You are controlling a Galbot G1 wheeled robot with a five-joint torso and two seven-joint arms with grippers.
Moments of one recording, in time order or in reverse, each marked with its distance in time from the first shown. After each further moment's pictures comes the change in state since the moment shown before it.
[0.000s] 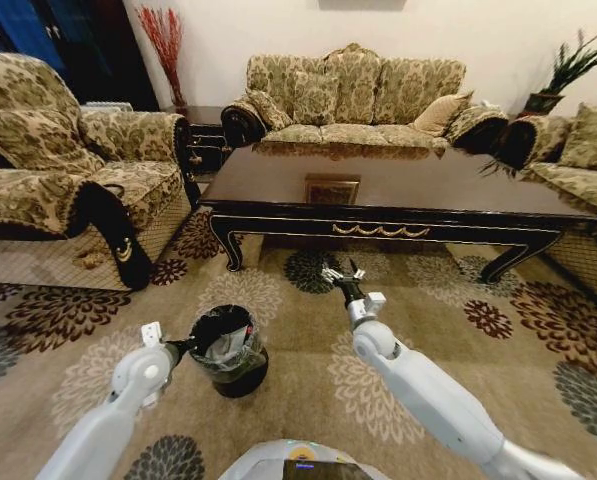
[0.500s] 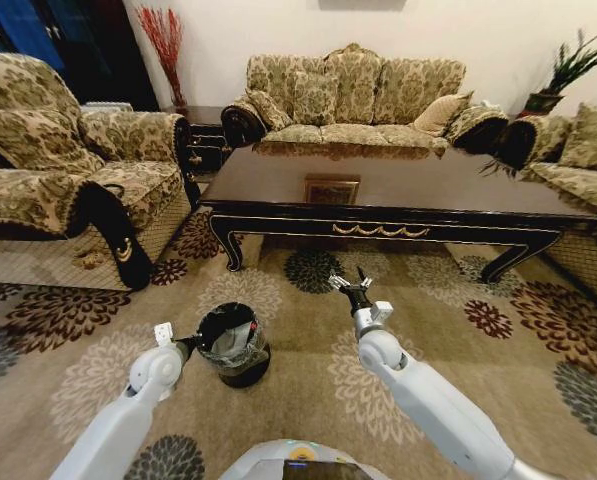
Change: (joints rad) left arm -0.001 -0.018 0.026 0.054 0.145 -0.074 0.144; right arm -0.063 -0.003 0.041 0.024 -0.018 0.008 -0.002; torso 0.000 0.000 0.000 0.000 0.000
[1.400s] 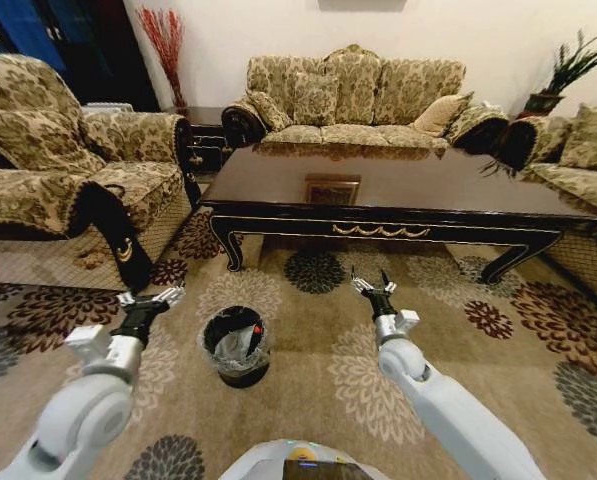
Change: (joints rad) left arm 0.410 -0.035 -0.411 -0.486 0.383 -0.456 0.321; right arm -0.183 -0.067 0.163 0.074 -0.021 0.074 -0.044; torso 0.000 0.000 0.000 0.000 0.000
